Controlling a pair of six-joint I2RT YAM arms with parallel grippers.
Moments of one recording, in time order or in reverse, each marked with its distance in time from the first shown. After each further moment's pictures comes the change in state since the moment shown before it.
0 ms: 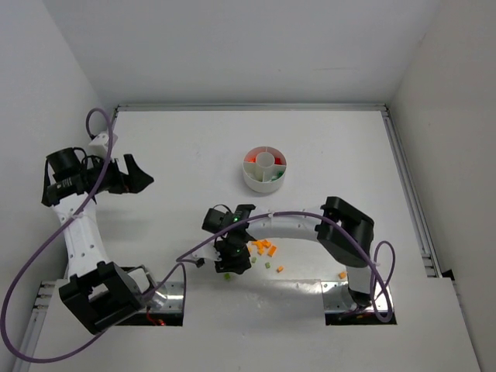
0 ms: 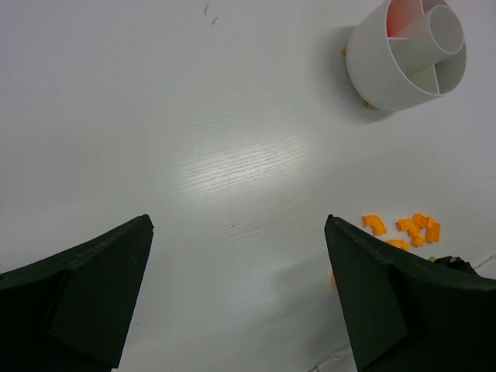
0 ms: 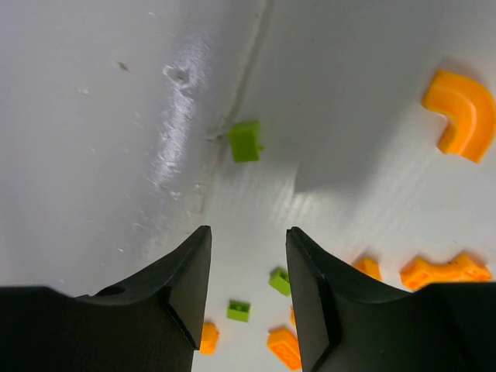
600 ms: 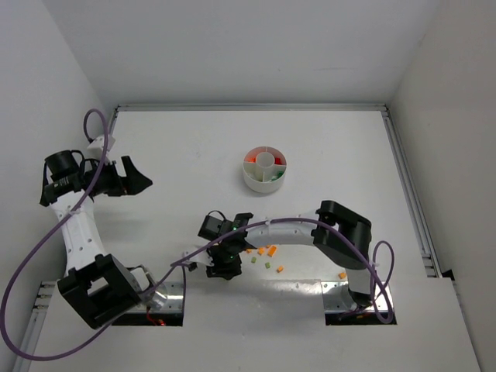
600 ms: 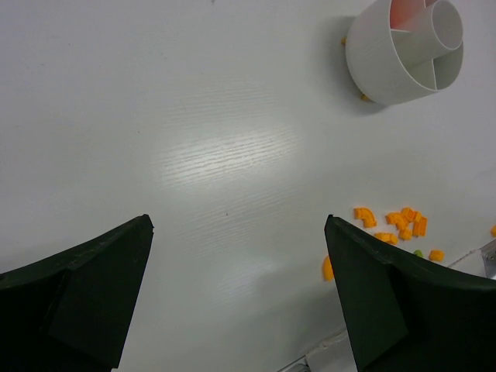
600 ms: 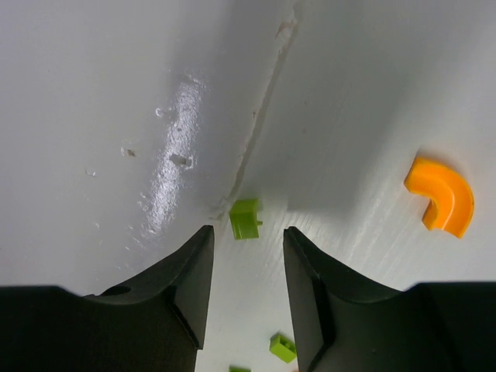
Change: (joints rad) left arm 0.045 0.036 0.000 -0.048 0.027 0.013; right arm 0.043 0.007 -0.062 0.217 -0.053 0.103
